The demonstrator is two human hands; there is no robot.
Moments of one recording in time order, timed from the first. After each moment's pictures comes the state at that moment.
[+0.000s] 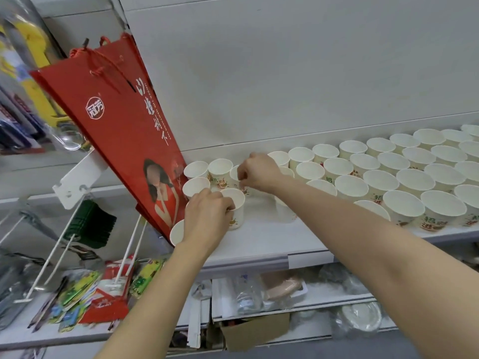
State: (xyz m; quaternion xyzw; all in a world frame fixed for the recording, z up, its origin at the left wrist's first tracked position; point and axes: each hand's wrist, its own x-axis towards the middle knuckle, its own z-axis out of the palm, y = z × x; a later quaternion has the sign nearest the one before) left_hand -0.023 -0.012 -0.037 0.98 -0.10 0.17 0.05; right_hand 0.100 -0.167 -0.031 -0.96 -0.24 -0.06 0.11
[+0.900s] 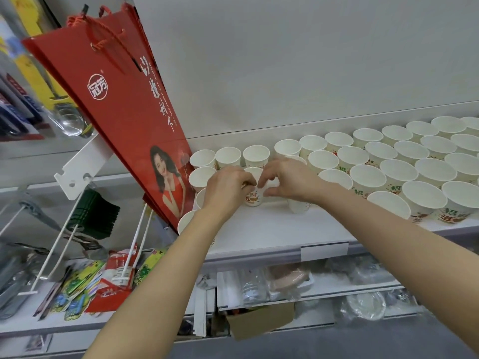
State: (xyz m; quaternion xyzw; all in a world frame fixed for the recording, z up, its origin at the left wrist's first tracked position) left_hand 0.021 -0.022 -0.036 0.96 -0.16 0.12 0.18; right_hand 0.037 -0.208 -0.021 -0.94 -0.29 -0.03 0.20
